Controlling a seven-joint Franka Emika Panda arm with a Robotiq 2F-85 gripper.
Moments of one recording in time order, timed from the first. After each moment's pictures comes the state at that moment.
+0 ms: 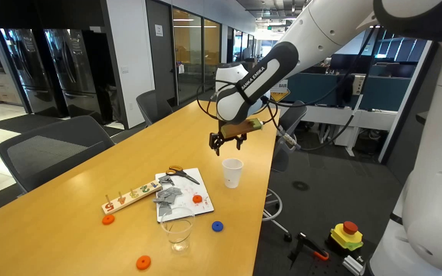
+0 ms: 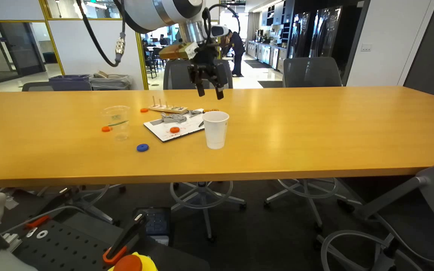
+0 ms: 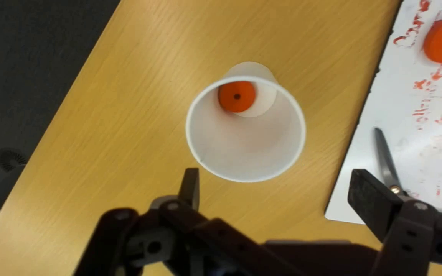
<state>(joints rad) -0.01 0.13 -0.14 -2.20 -0.26 2.46 0.45</state>
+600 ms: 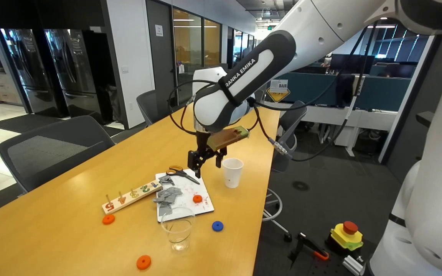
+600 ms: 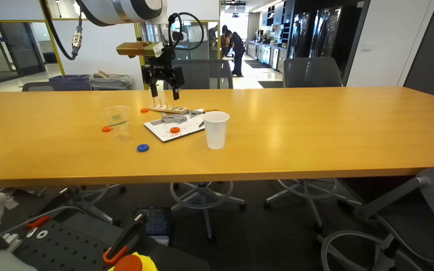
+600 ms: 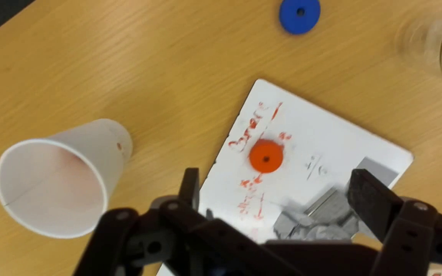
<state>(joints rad) 0.05 0.08 0.03 -2.26 -0.08 2.37 0.20</state>
